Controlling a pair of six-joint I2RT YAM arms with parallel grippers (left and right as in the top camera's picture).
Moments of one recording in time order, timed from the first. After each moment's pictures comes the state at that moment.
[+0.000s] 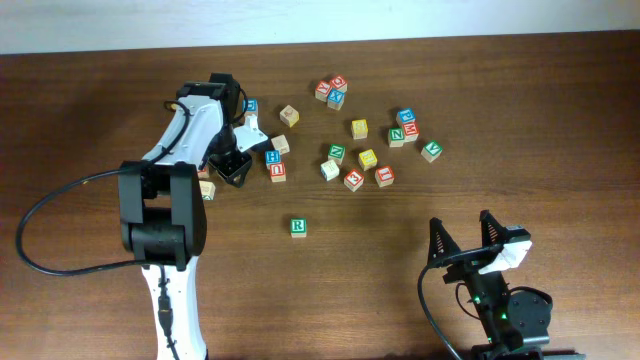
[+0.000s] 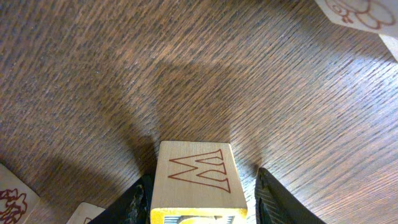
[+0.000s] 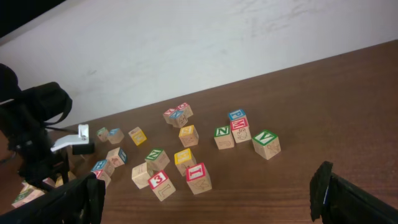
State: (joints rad) left arm -0.12 2.33 1.86 -1.19 -0.04 0.69; right arm 0.04 0.01 0.01 -0.06 -0.18 0.36
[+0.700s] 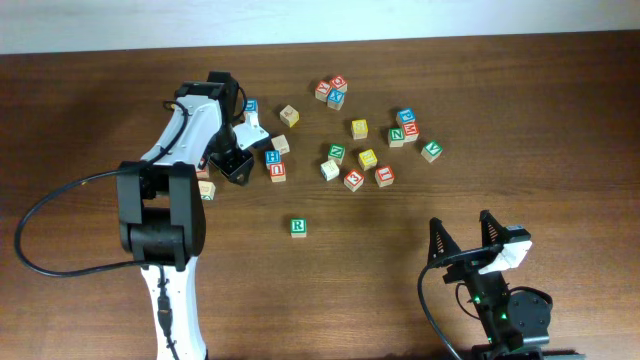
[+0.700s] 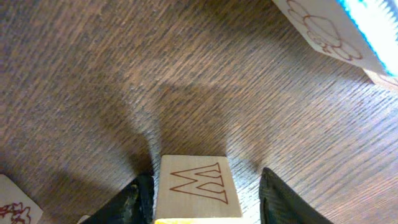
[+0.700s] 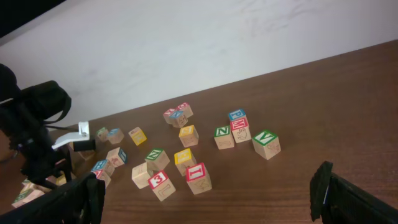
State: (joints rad) left arm -0.12 2.33 1.86 -1.17 0.01 0.69; right arm 0.04 0.01 0.01 -0.06 -0.18 0.36
